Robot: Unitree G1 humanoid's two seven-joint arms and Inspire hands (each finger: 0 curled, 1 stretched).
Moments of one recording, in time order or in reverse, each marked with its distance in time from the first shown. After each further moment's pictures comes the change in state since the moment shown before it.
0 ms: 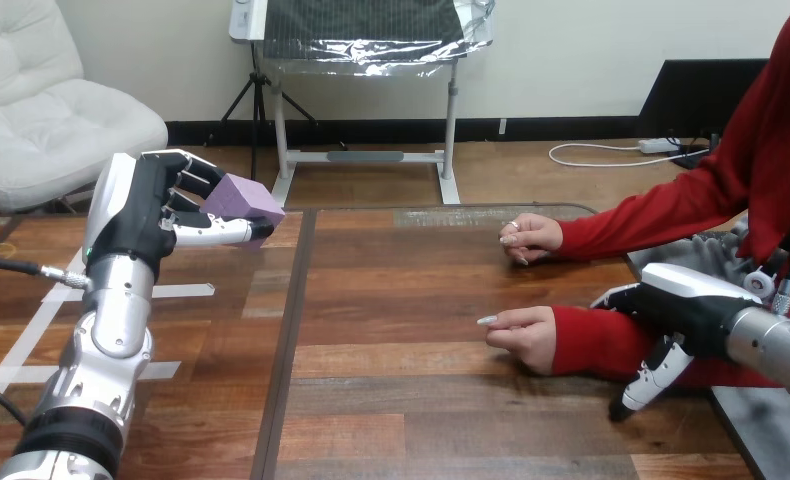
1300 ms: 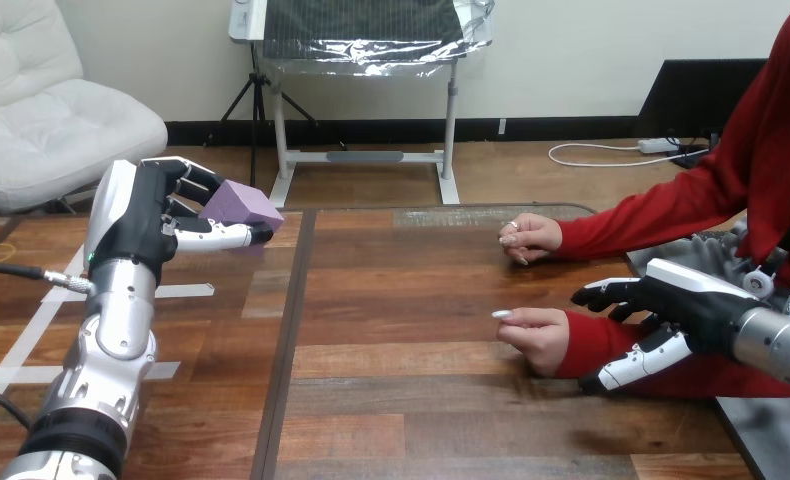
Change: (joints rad) left arm -0.001 -0.009 -0.004 0.008 0.009 0.028 0.016; right arm 0.034 -0.001 -0.093 -0.026 0.120 -0.037 0.097
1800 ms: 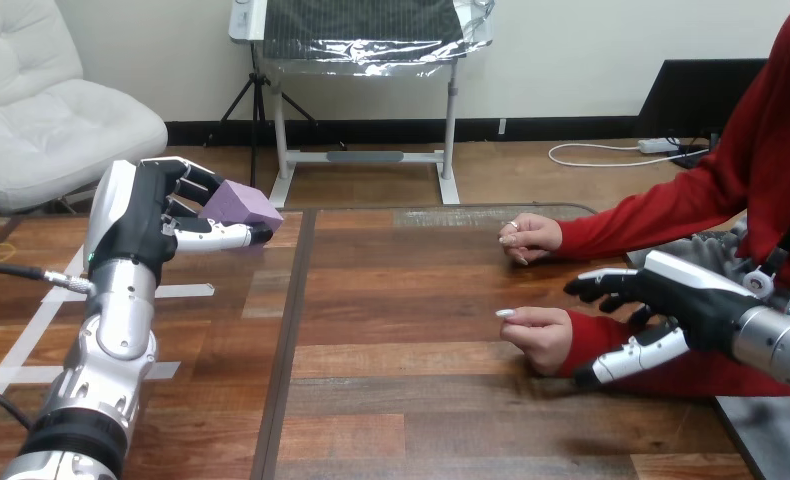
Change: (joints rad) left arm 0.000 -0.001 0.000 0.000 0.002 0.002 0.004; right arm 0.026 0.000 -0.024 -0.025 0.034 -0.035 0.002
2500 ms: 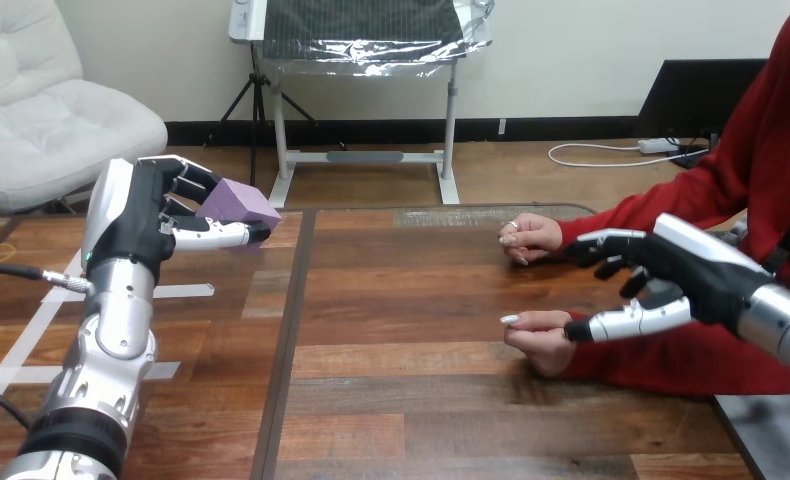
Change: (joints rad) left arm 0.000 0.000 0.003 -0.001 0.004 0.004 0.007; right arm 0.022 0.000 -0.071 -0.060 0.071 -0.042 -0.022
